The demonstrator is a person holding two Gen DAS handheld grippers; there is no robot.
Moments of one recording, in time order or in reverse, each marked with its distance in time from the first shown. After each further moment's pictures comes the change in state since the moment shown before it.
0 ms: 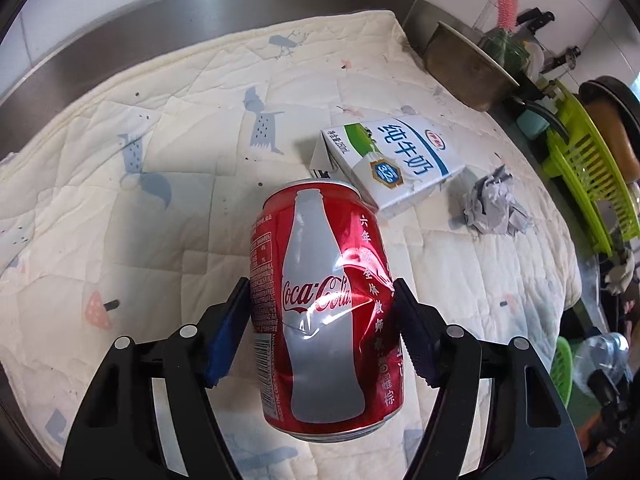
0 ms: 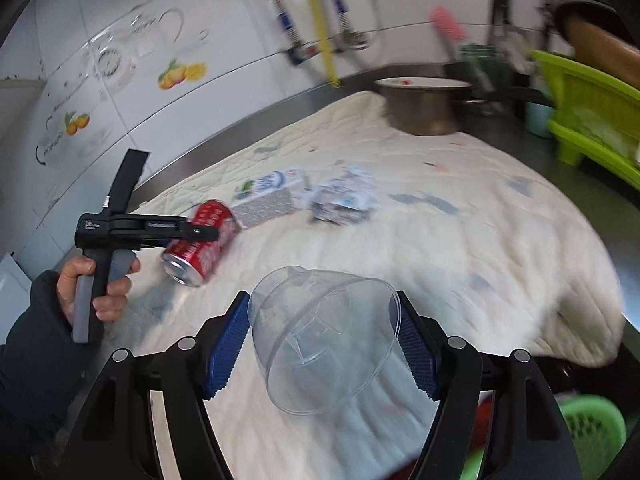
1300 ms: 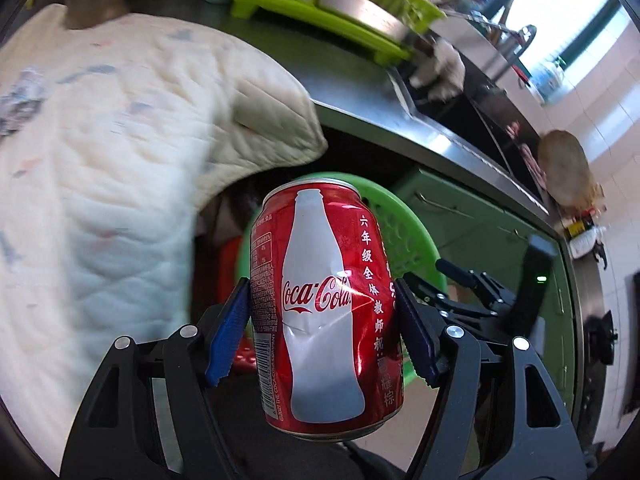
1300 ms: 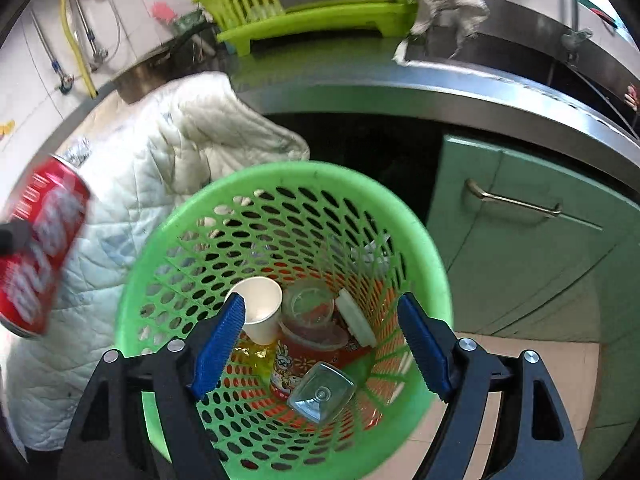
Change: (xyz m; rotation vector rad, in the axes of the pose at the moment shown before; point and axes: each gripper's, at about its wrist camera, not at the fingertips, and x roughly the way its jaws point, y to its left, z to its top) left arm 0.000 -0.332 -0.206 0.494 0.197 -0.459; right arm -0.156 -0.194 -0.213 0.411 0.037 -0.516
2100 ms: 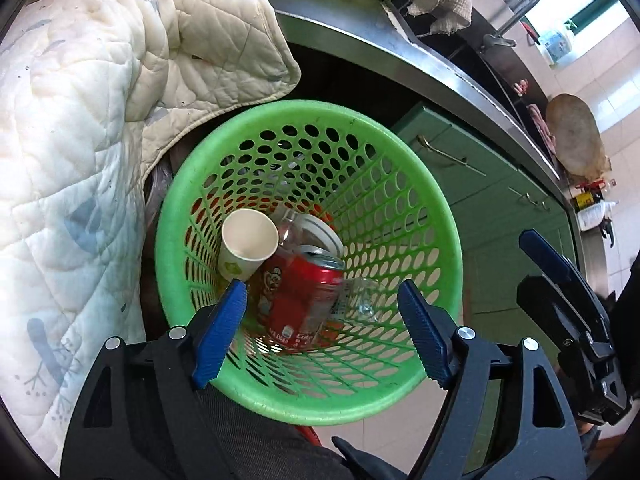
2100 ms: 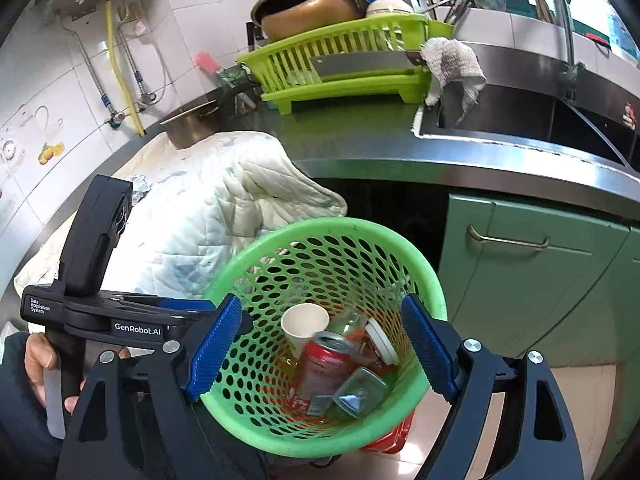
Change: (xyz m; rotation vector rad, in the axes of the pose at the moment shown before) left arm 0.074 -0.019 -0.014 0.011 0.140 0.002; right arm -0.077 0.023 -0.006 -0.027 -0.166 0.104
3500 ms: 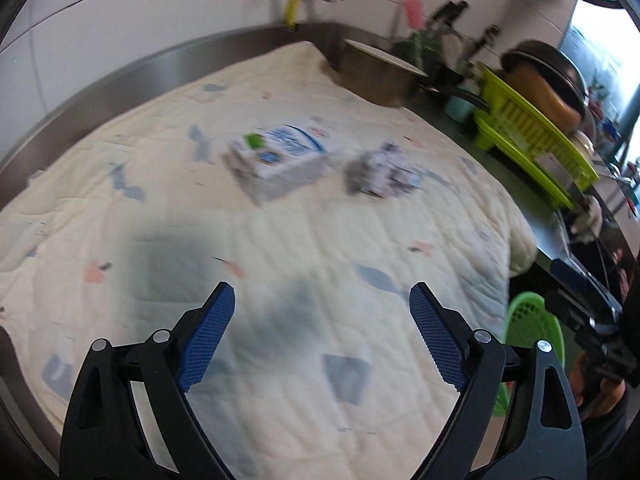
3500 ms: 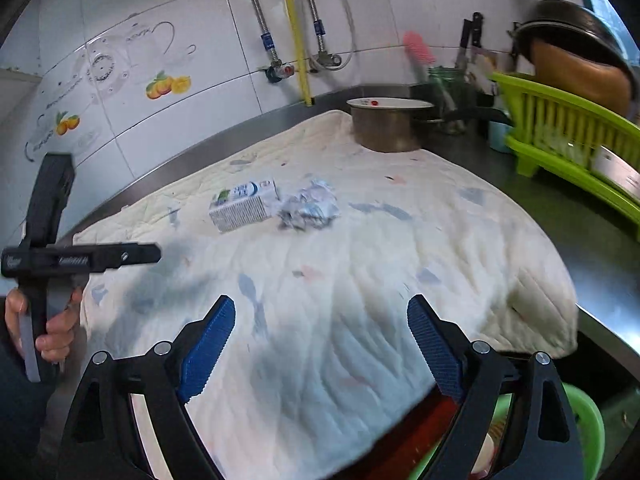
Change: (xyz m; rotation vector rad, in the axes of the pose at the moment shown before) left arm -0.282 0.270 -0.046 -0.349 -0.433 0.428; right arm 0.120 0.264 0.104 -0.361 0.057 0.368
